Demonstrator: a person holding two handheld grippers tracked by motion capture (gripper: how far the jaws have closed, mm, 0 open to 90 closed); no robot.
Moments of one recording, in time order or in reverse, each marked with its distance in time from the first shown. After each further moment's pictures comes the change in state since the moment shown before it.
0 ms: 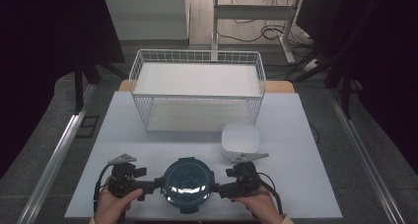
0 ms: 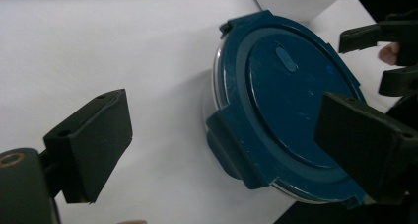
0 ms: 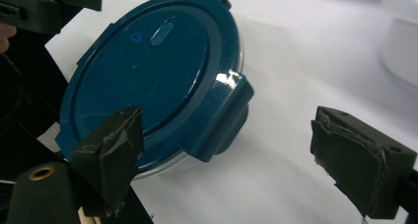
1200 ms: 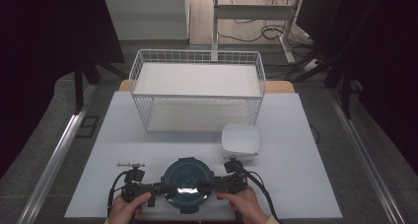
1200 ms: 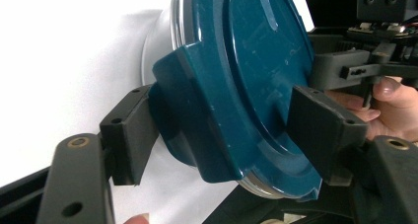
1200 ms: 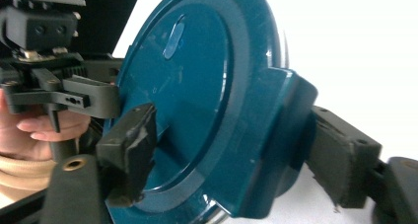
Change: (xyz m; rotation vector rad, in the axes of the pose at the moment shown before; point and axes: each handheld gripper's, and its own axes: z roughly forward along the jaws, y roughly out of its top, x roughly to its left) left arm 0.011 -0.021 0.035 0.086 -0.257 -0.250; right arm -0.008 -0.002 0.041 0.044 0.207 0.337
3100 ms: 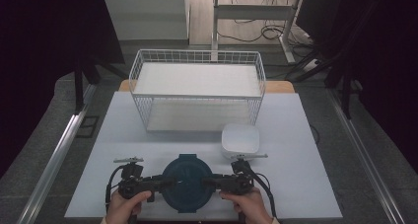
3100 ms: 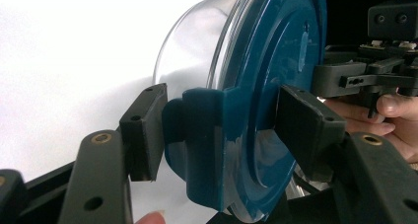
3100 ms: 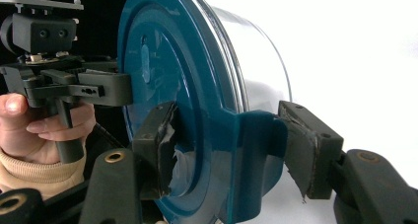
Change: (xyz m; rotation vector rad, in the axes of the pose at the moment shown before) left arm -0.031 0.013 -0.014 -0.061 0.081 0.108; right arm 0.013 -0.003 -0.024 -0.105 0.016 -0.033
